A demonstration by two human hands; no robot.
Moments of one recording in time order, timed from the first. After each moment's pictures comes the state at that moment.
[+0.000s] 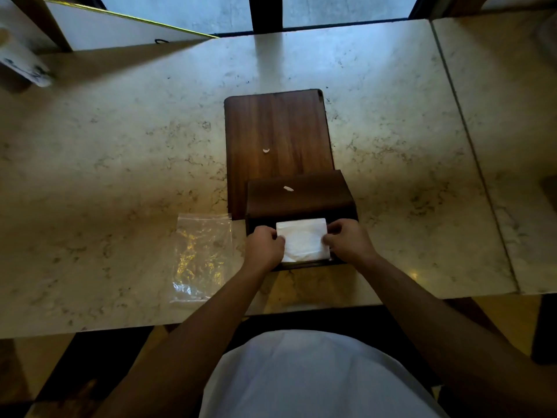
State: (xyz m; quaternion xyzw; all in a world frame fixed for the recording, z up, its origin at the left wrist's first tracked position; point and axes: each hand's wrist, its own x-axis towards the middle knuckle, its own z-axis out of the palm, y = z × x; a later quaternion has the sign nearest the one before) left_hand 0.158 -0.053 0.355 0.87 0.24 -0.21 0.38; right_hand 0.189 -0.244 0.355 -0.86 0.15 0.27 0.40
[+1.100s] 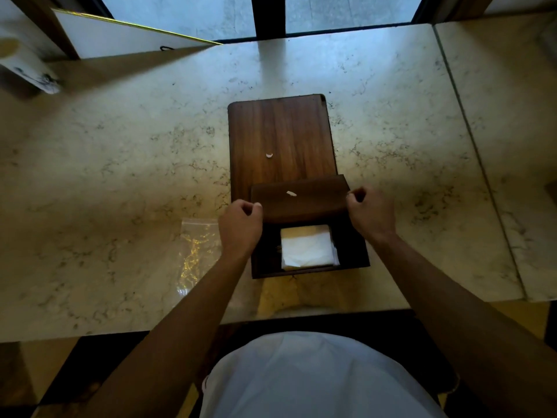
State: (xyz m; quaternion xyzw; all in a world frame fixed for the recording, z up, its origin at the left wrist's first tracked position) left_hand 0.189 -0.020 0.386 0.86 0.30 -0.02 0.41; right_hand 0.240 -0.257 0.385 -0.92 0.12 0.08 0.35
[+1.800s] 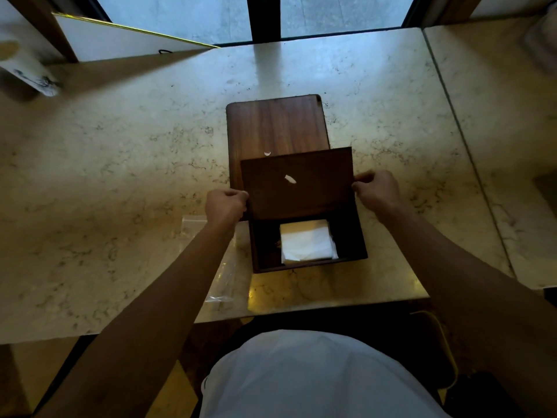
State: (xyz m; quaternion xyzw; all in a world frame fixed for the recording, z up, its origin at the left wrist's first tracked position) left_hand 0.215 0.020 0.380 0.76 0.38 -0.06 0.53; right_hand 0.270 -0.276 0.384 -0.86 0.22 0.13 0.44
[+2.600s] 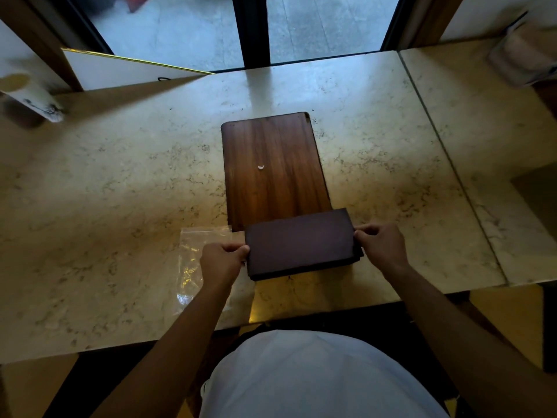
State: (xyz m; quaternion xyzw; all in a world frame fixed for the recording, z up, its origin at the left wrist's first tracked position) left_hand 0.122 0.008 0.378 0.79 0.35 -0.07 0.51; right_hand 0.168 -0.300 0.384 -0.87 0.21 0.10 0.43
